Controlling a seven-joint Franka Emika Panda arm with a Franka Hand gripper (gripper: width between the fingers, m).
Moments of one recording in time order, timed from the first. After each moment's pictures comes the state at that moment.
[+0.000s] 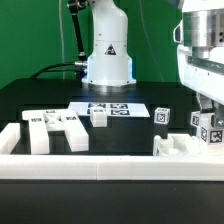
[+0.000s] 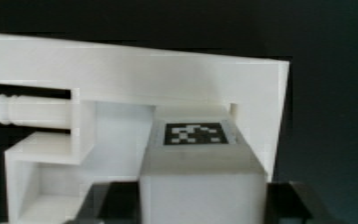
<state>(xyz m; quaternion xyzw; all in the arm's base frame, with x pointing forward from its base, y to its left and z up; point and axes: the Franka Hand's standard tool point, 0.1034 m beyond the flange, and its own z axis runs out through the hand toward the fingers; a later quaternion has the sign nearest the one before) 0.633 0.124 0.077 -0.73 0.68 0.02 0.05</state>
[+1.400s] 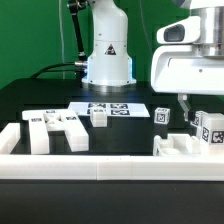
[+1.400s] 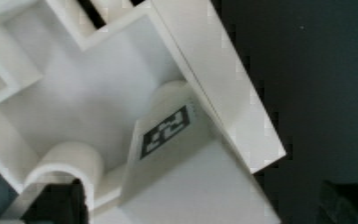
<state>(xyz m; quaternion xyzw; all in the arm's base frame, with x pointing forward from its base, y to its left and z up) 0.637 0.127 0.080 -0.98 0.20 -0.02 0.04</state>
